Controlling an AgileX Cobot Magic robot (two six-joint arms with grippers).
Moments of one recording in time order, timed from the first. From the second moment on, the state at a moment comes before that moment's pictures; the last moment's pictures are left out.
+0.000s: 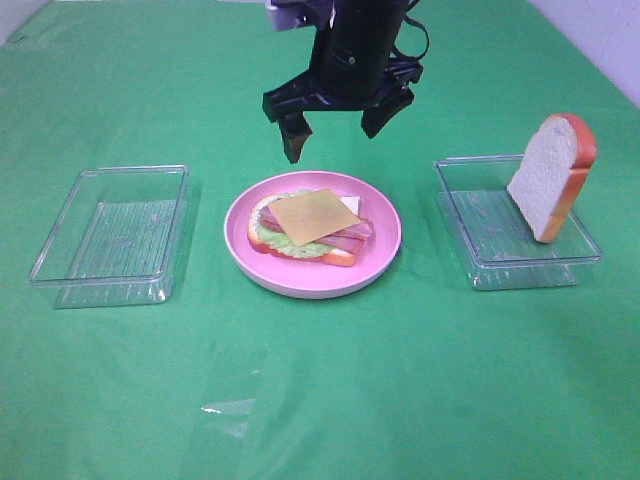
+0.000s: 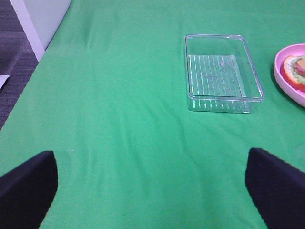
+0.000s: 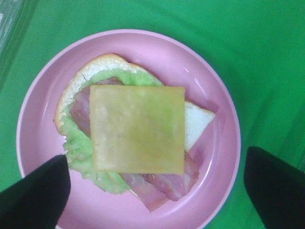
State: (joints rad) left arm 0.10 0.00 -0.52 -0.01 1.08 -0.02; right arm 0.56 2.22 -2.01 0.01 1.08 0.06
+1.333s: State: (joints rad) left arm 0.10 0.00 -0.52 -0.01 1.08 -0.02; right arm -0.02 2.10 -2.14 0.06 1.22 0.01
